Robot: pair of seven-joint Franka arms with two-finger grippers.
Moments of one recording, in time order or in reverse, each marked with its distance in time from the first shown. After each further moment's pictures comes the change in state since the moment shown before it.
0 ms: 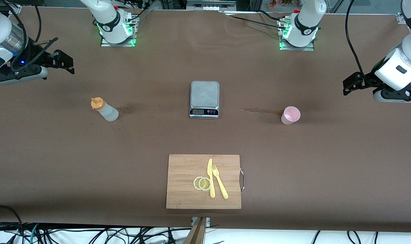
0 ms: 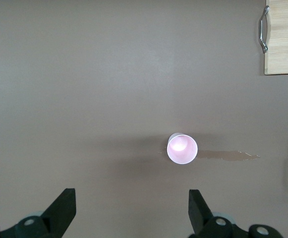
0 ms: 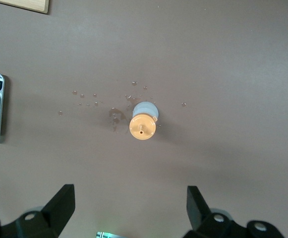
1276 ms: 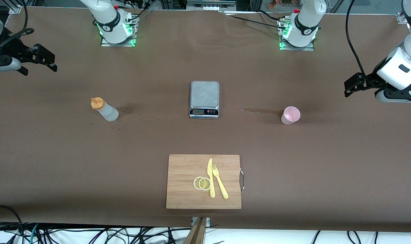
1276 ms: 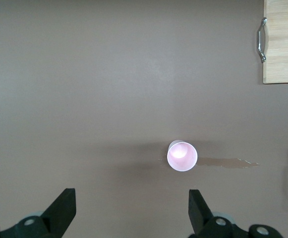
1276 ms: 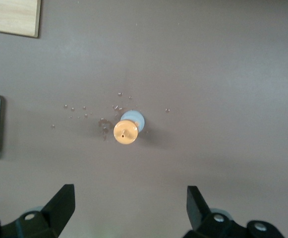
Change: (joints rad) left arm -0.024 0.001 0.029 0.003 0.003 0.028 -0.010; right arm -0.002 -0.054 -0.068 0.008 -0.001 0.002 -0.001
